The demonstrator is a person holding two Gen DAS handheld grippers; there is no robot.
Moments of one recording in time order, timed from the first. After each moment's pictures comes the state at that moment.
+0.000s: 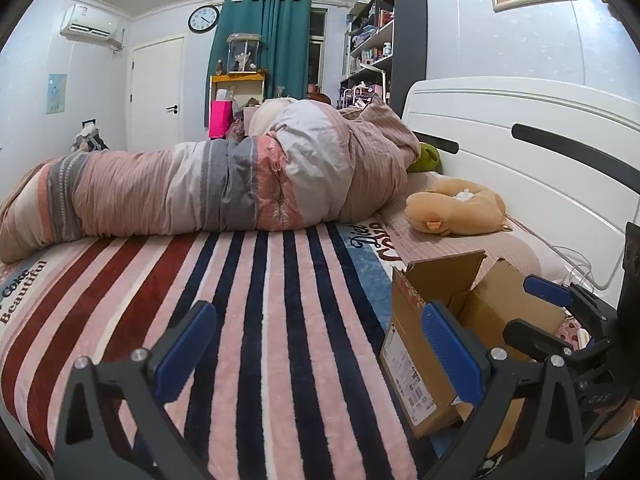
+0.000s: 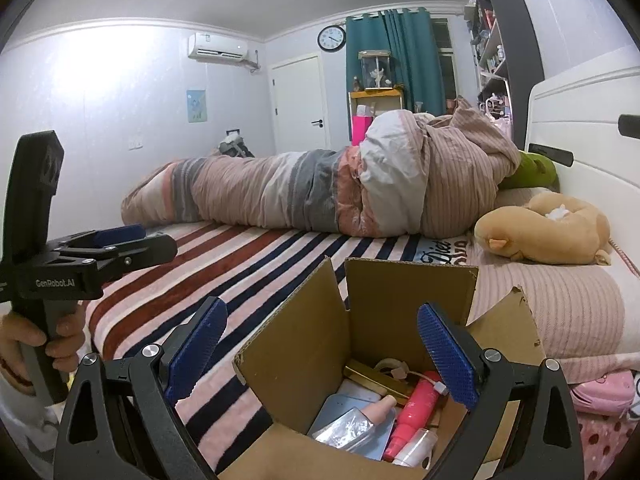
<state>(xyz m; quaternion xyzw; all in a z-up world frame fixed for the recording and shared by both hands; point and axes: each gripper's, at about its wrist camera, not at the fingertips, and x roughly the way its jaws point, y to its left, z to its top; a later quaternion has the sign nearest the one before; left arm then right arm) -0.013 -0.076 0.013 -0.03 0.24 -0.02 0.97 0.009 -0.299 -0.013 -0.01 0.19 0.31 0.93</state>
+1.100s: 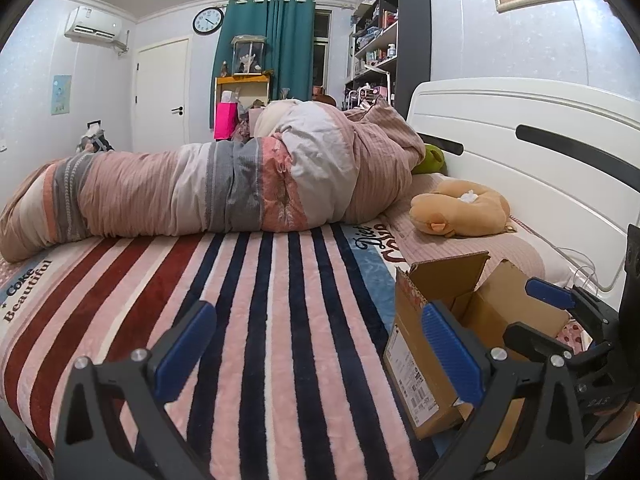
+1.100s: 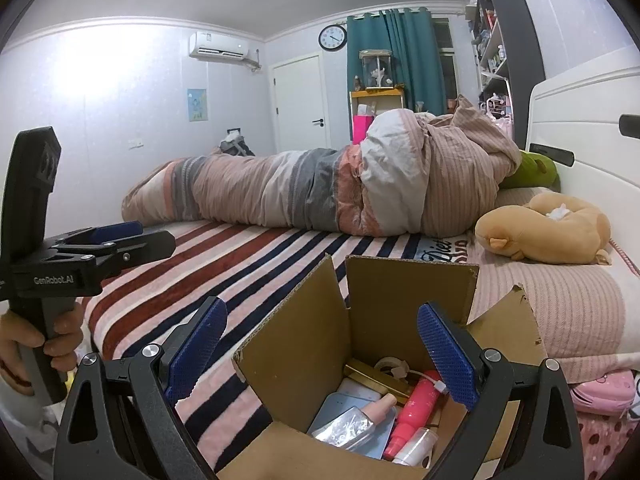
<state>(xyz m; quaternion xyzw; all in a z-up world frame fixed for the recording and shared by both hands) -0.018 -0.076 0.015 -0.03 0.24 -0.01 0.97 0.009 -0.300 -0.013 -0.01 0.20 0.31 0.93</state>
